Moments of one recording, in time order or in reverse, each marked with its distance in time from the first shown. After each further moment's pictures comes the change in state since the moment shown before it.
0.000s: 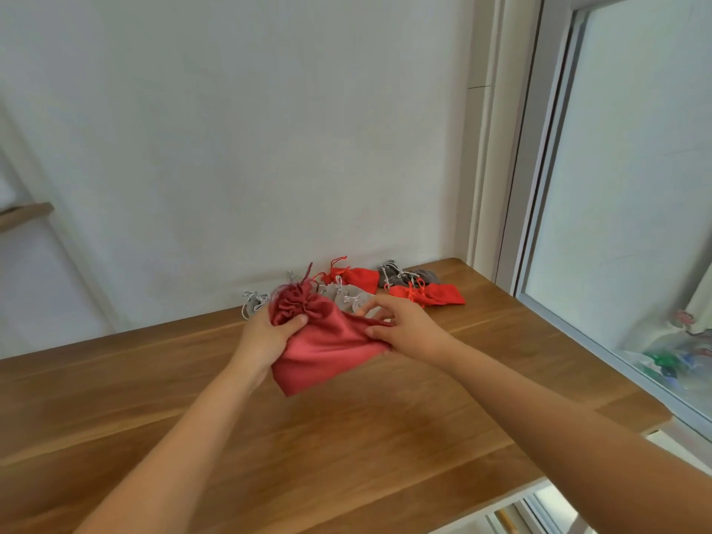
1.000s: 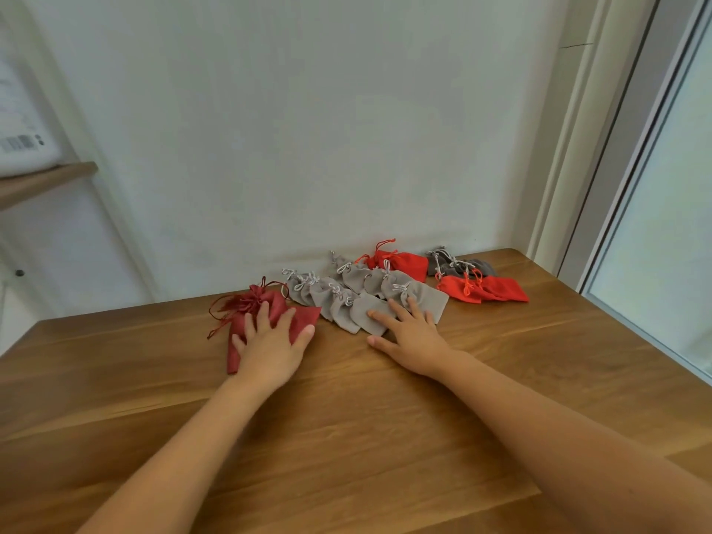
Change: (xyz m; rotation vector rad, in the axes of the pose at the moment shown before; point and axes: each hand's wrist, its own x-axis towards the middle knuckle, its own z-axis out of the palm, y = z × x) left_hand 0.027 -0.076 -0.057 1.013 -0.021 -0.045; right_hand 0.071 0.063 0.079 -0.757 -0.166 0.051
